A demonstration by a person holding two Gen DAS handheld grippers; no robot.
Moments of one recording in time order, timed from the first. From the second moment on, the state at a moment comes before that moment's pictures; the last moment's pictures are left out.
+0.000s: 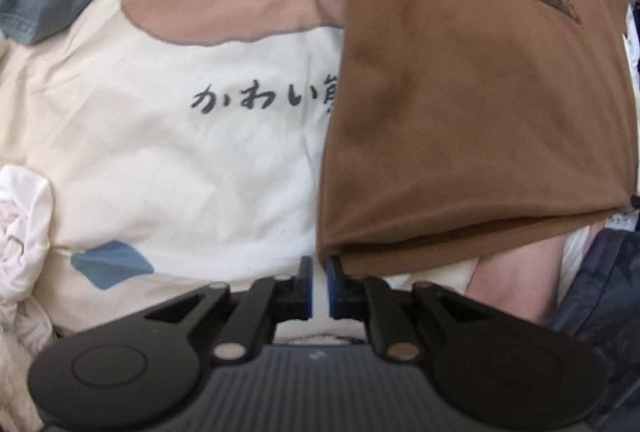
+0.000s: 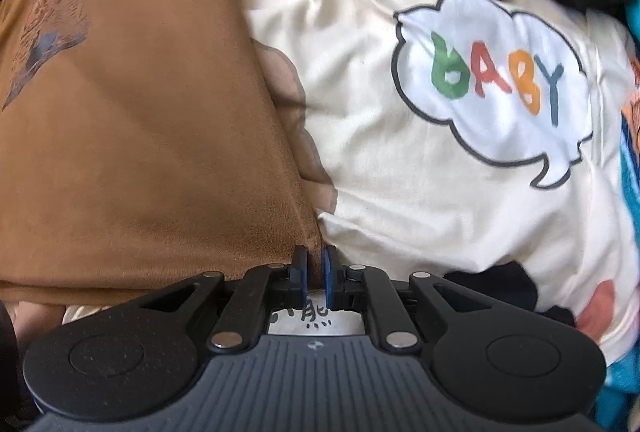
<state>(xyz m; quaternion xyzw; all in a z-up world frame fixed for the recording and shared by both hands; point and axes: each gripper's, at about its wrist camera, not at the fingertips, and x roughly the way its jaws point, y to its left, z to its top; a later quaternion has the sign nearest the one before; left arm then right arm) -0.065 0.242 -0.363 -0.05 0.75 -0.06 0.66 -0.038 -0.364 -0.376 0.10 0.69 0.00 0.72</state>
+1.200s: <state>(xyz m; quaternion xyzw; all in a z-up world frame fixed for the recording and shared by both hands) -0.069 0.276 -0.346 -0.06 0.76 -0.12 0.64 -0.057 -0.369 -0.364 0.14 0.66 -0.02 0.74</state>
